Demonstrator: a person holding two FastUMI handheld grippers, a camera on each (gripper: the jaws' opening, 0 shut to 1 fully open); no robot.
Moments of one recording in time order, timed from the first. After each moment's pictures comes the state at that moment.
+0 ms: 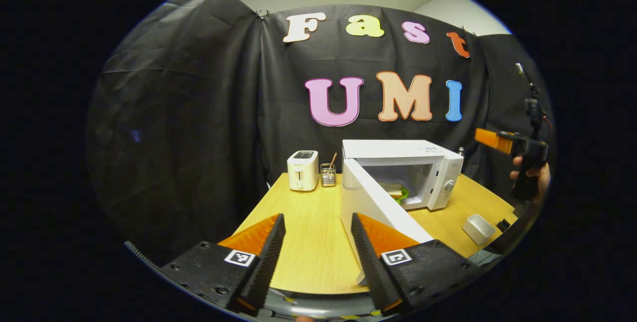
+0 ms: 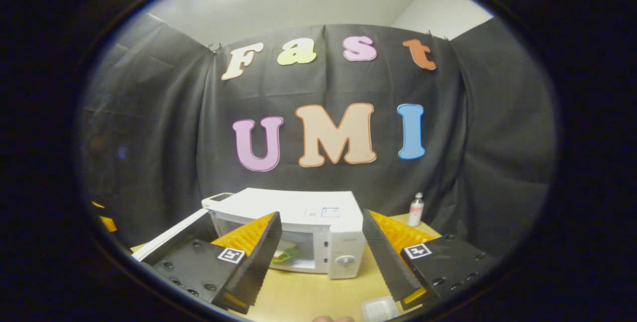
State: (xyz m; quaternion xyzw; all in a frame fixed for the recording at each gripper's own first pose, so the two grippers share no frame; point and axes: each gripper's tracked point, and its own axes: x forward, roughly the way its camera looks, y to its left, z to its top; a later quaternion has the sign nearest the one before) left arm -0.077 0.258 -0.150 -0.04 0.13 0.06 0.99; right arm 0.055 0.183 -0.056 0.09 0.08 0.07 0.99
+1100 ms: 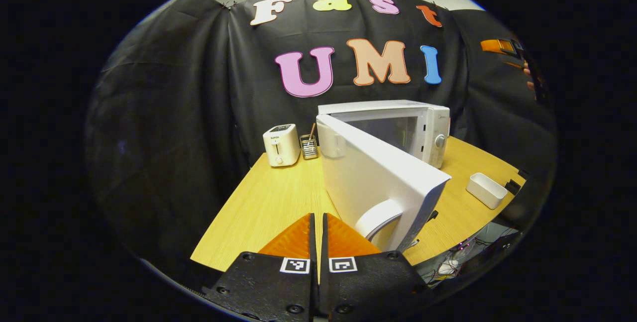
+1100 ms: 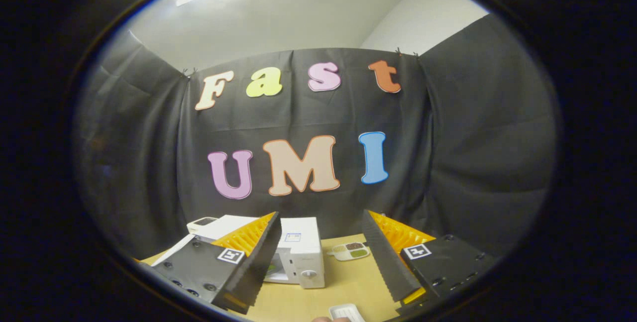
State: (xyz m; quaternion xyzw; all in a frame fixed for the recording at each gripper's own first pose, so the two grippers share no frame) left arm -0.072 0.212 -0.244 0.01 0.19 -0.01 0.98; right arm 0.029 0.091 0.017 0.13 0.04 0.00 0.99
